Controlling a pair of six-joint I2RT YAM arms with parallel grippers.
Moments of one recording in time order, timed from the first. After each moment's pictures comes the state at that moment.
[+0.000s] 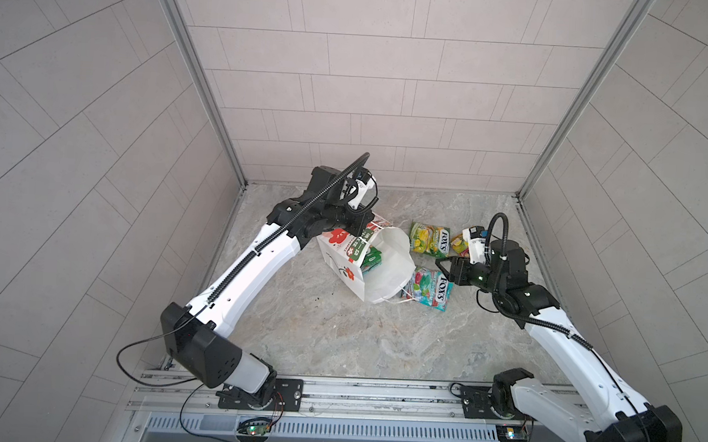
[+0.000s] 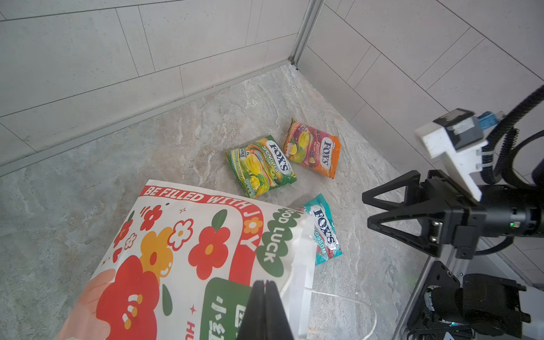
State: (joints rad) left arm -0.49 1.48 1.58 -0.72 0.34 -0.07; right arm 0.25 0.98 0.75 -0.29 -0.39 0.40
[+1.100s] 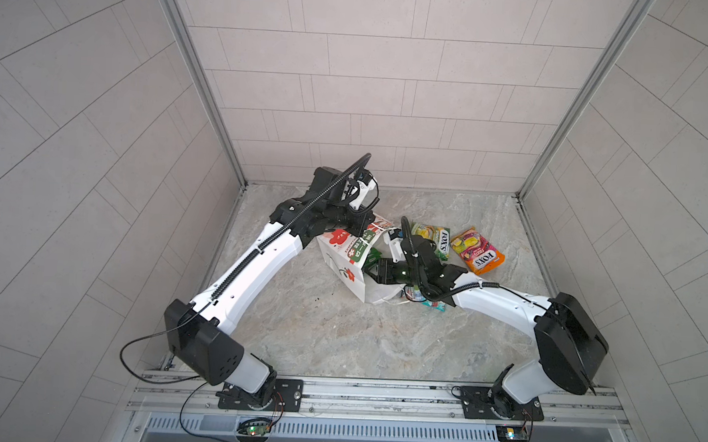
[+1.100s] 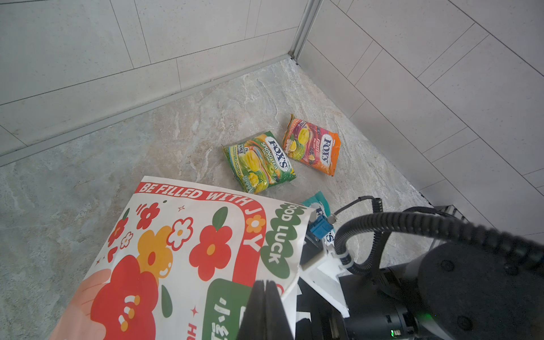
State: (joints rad) left arm -0.49 1.50 1.58 -0.72 0.35 -0.08; right arm 0.71 1.56 0.98 -0.03 -0.22 0.68
